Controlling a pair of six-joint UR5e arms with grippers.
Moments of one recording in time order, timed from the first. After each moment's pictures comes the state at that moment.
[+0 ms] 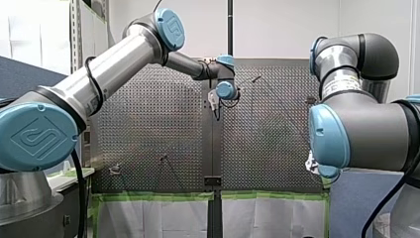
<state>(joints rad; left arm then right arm) -0.64 -2.40 -0.82 -2.99 -1.90 -1.79 1.54 -0.58 1.57 -0.77 1.72 1.73</state>
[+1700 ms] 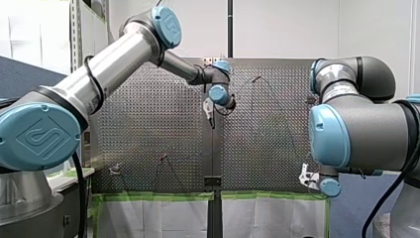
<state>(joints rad) -0.61 -2.36 -0.94 -3.05 -1.84 -1.91 1.54 -0.42 1.49 -0.92 1.47 1.70</state>
